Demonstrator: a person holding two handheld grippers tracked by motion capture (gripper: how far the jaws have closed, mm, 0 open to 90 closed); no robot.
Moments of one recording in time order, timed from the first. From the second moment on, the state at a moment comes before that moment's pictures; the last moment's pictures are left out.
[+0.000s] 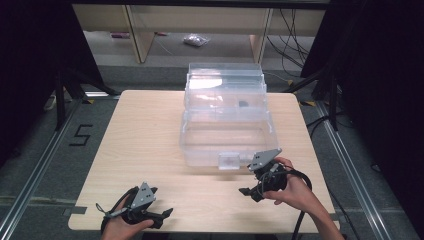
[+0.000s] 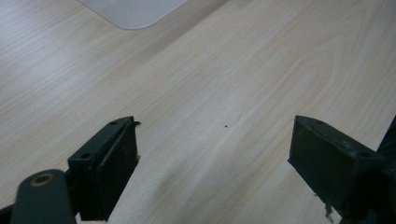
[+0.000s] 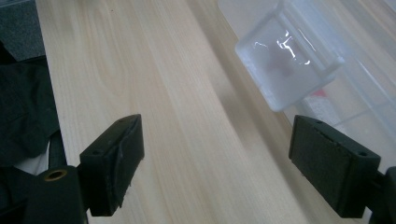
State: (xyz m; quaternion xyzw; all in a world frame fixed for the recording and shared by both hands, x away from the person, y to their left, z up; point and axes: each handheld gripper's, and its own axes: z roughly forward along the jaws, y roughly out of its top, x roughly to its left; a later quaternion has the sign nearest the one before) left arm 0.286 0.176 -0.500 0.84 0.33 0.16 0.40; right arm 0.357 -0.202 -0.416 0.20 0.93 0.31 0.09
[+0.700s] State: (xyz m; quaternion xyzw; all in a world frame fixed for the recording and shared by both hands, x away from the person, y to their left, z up) left arm 0.287 0.177 -0.499 0.85 0.32 0.17 0.39; right arm 0.348 -0.202 -0.437 0.20 0.92 0.32 0.09
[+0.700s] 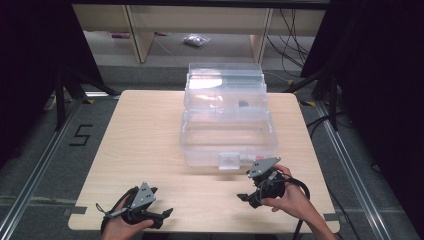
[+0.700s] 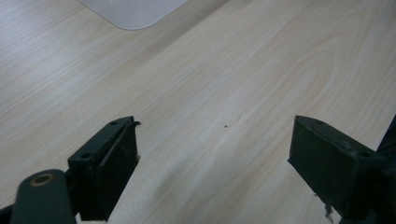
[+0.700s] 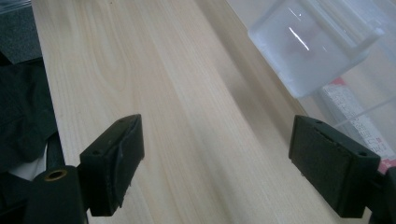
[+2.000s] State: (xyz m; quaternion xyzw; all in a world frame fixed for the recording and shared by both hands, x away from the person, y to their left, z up) left arm 0.285 0.175 -0.500 0.84 0.32 0.16 0.40; right arm 0.318 -0.225 -0.474 0.25 0.90 0.33 0.09
